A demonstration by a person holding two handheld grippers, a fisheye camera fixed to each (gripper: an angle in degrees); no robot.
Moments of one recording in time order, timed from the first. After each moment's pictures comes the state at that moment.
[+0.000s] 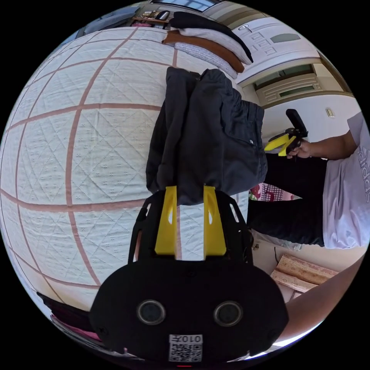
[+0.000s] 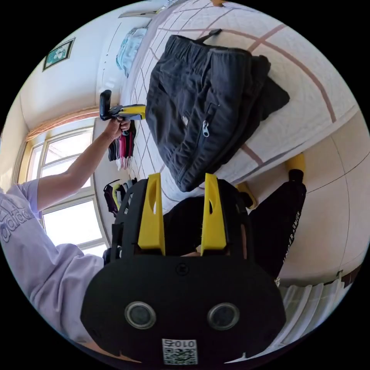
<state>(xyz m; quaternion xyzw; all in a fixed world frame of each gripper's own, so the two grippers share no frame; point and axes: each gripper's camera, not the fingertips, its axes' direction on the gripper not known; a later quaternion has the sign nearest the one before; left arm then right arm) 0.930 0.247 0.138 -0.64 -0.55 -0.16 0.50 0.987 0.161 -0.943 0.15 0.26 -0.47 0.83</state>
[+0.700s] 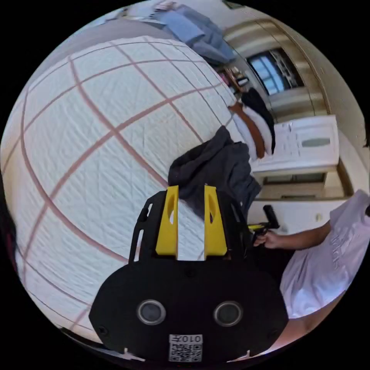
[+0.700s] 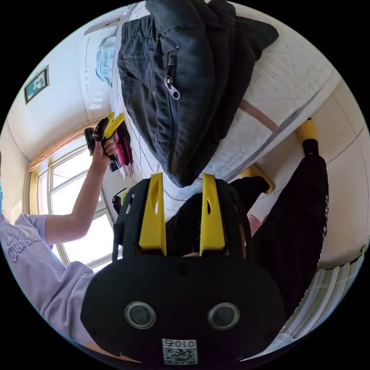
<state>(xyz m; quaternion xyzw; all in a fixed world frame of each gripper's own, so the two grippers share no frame) 1.078 0.172 0.075 -0.23 -0.69 -0.25 0.64 1.023 0.127 -0.969 0.14 0.21 -0.39 0.88</state>
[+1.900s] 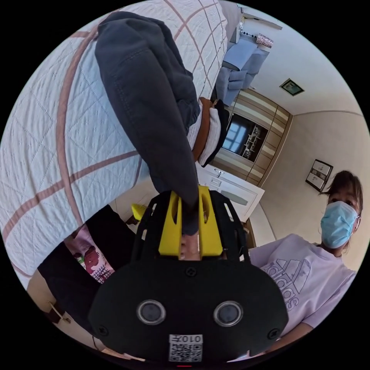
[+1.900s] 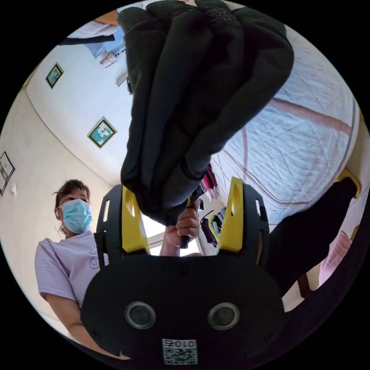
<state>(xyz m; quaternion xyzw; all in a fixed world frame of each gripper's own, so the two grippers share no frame) 1.081 0.290 0.181 0.02 -0.50 -0.42 0.76 0.959 0.089 -1.024 0.05 -0.18 -0.39 0.90</state>
